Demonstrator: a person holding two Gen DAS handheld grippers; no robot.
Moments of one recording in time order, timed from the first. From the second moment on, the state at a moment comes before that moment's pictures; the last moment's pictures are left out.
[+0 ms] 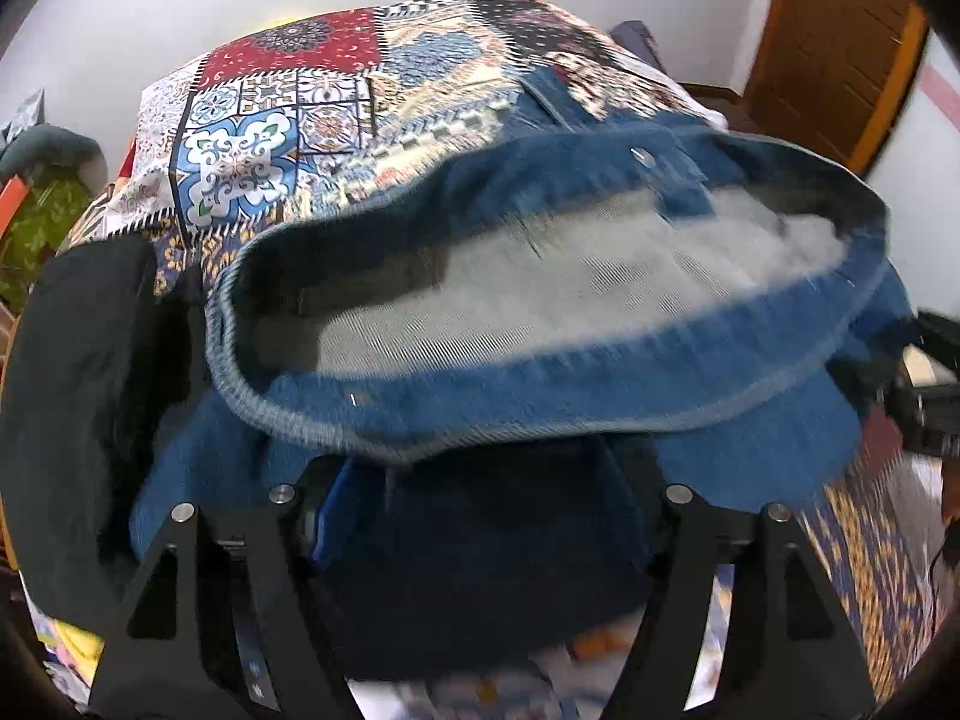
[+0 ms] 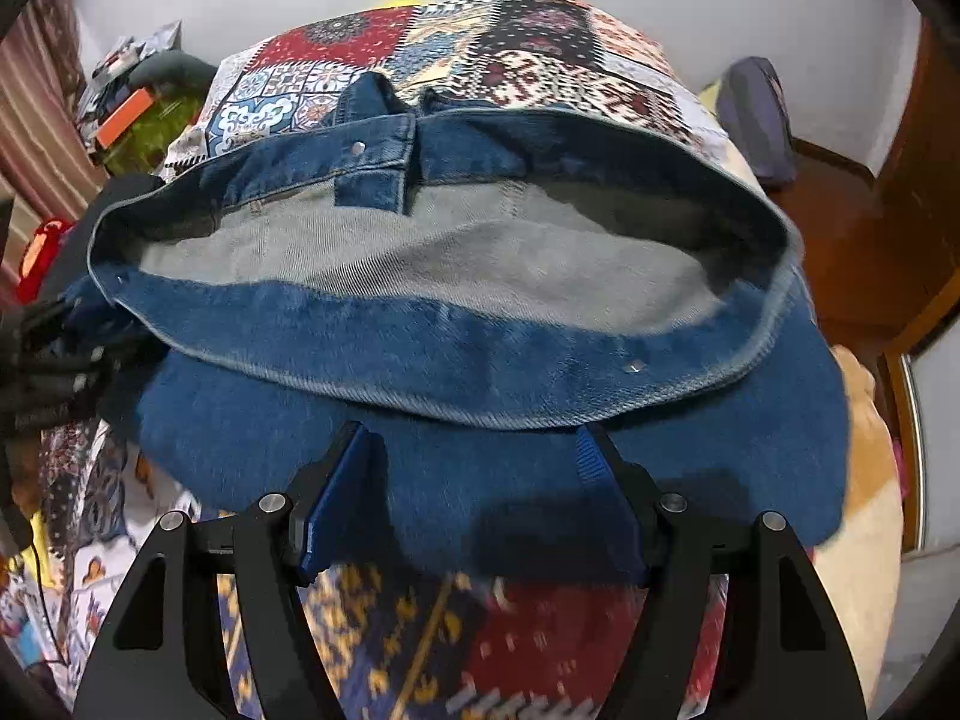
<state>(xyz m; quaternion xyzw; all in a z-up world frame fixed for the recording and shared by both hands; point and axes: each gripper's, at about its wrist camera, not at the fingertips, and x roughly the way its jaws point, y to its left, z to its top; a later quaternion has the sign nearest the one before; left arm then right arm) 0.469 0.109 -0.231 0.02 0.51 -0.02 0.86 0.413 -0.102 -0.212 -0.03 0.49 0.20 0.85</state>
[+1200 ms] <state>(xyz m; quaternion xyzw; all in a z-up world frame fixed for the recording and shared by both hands) 0.454 0.094 -0.239 0.01 0.50 -0.03 0.86 0.436 -0.082 -0.205 -0.03 0.47 0.19 0.86</state>
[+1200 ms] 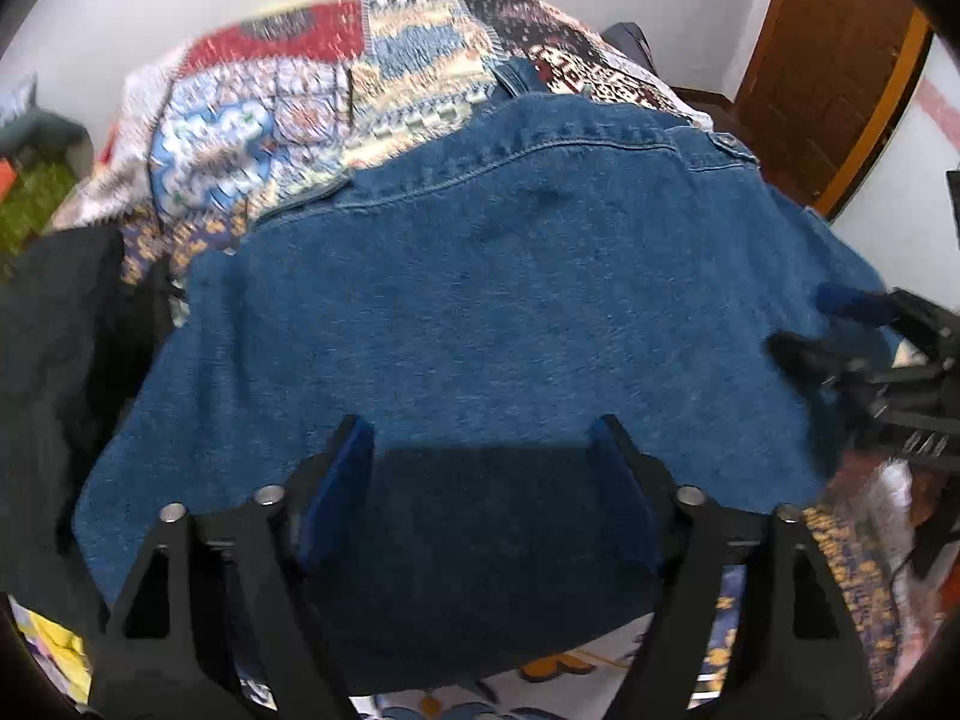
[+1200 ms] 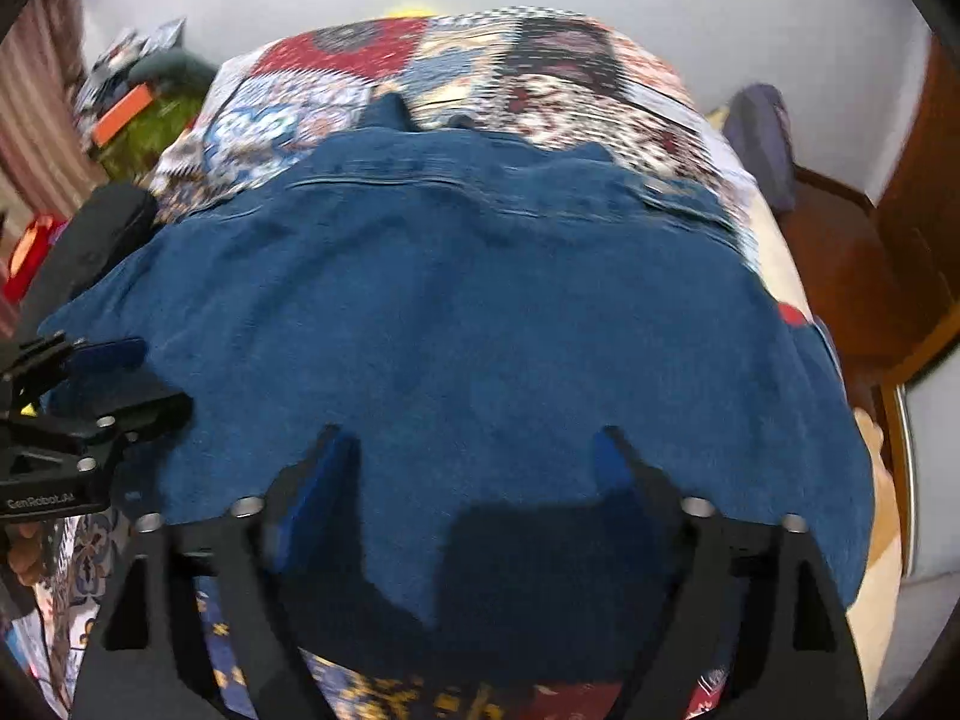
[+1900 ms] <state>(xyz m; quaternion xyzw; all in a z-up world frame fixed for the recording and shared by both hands) 0.378 0.148 -0.209 -0.04 0.46 0.06 0.89 0.394 -0.177 -0.192 -0.02 0.47 0.10 0.88</state>
